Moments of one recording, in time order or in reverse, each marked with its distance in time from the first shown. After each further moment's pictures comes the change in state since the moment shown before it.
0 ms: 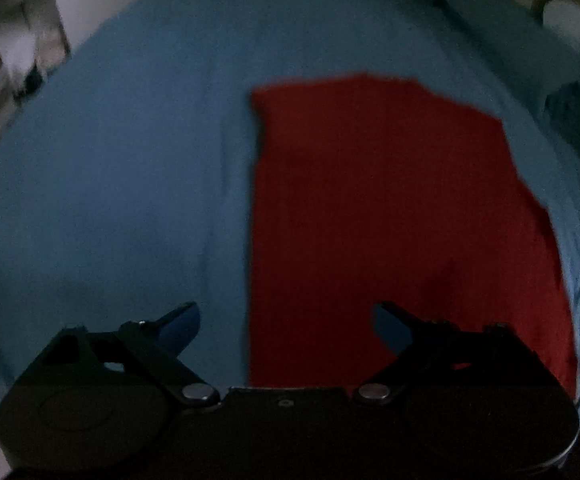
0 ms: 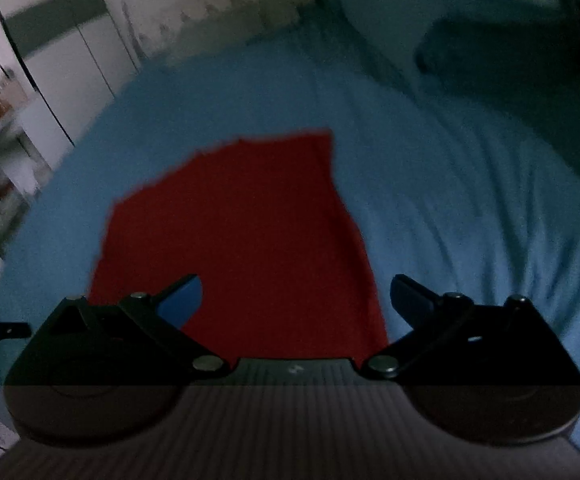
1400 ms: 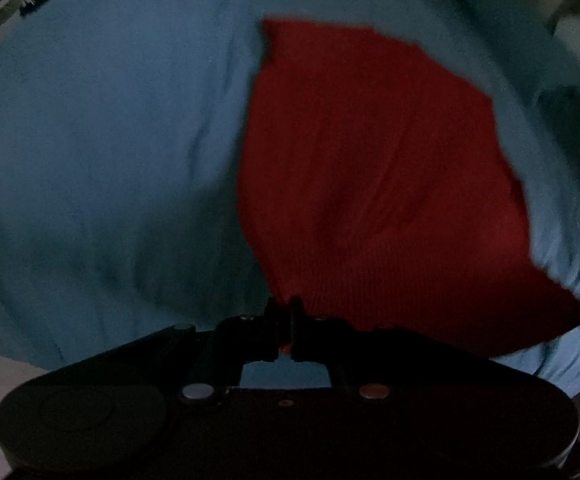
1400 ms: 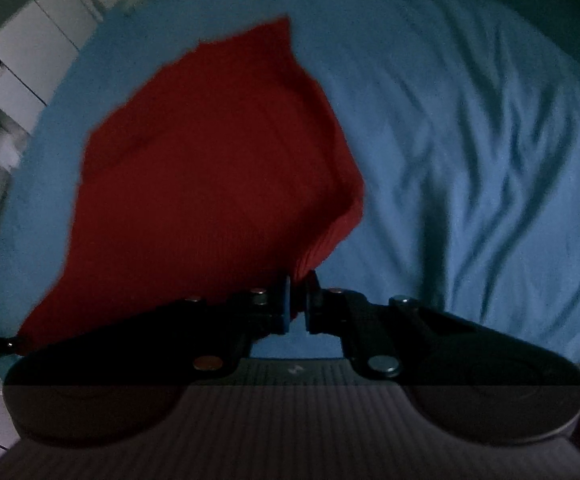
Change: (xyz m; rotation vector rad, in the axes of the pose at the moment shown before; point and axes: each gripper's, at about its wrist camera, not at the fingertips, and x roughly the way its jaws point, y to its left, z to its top) left arm -0.037 0.012 -0.028 -0.169 0.078 -0.119; right arm -0.003 -0.019 -0.063 0.139 0.197 0.008
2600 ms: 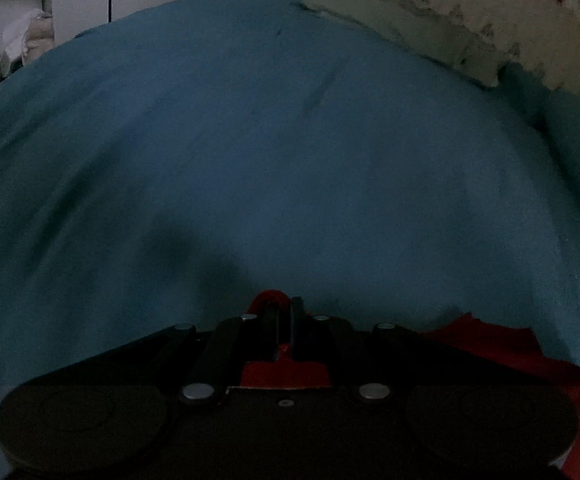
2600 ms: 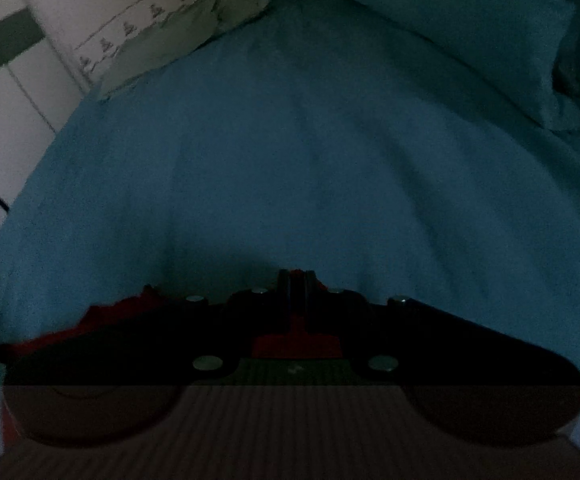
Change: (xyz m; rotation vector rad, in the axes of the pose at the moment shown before) left arm 0.226 -0.005 0.348 -0.141 -0.268 0.111; right arm 0.302 0.051 0.347 -0.046 -0.206 0.014
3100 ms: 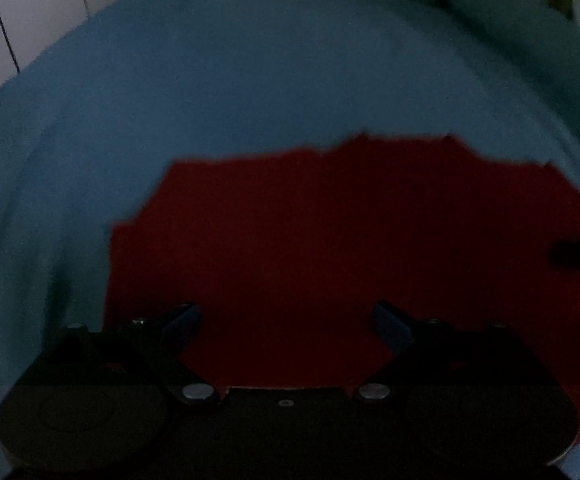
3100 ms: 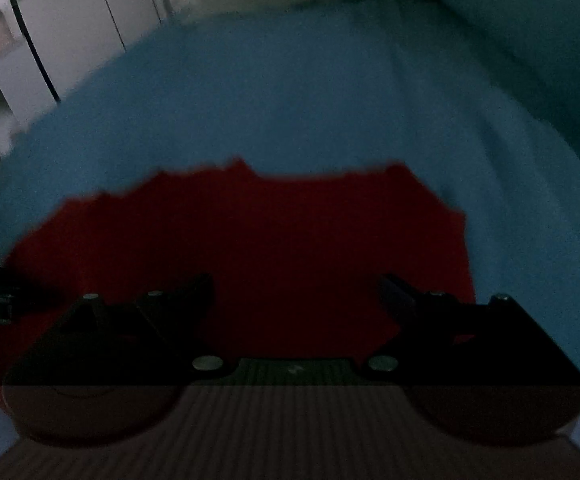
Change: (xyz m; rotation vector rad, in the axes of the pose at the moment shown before) left arm -0.032 -0.048 -0.118 0.384 0.085 -0.034; right arm -0.029 0.044 -0.098 -0.298 0.044 0.046
